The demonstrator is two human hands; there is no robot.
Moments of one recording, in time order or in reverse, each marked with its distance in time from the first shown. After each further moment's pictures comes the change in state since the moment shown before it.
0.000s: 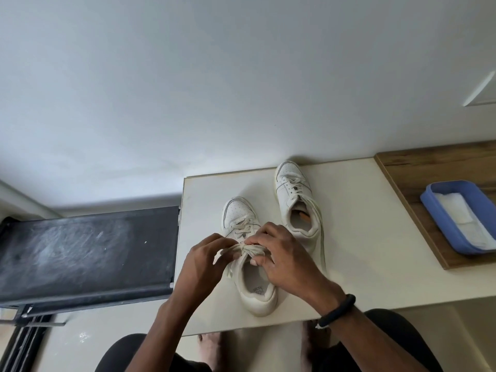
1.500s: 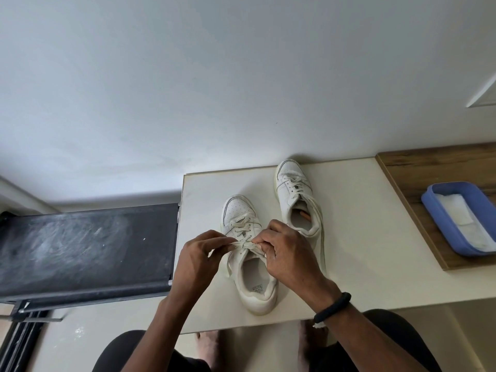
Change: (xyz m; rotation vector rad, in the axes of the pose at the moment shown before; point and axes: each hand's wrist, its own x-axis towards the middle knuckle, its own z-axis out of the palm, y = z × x) left_hand 0.002 -0.003 0.001 -0.044 0.087 -0.030; right_hand 0.003 0.002 0.002 -0.056 0.161 0.015
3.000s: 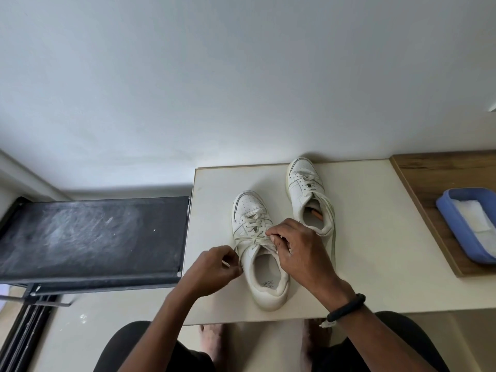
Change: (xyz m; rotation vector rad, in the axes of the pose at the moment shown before) left_hand -0.011 -0.009 -0.007 0.069 -0.508 -0.418; right_hand 0.000 0.006 0.005 0.049 0.058 0.014
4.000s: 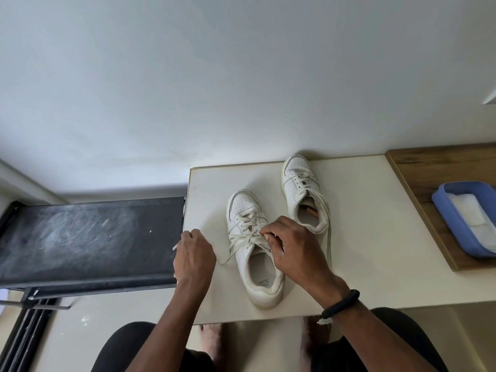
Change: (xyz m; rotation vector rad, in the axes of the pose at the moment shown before) left_hand 0.030 -0.005 0.016 0.327 0.541 -0.366; right_hand 0.000 -0.001 -0.001 -0.047 -0.028 -0.003
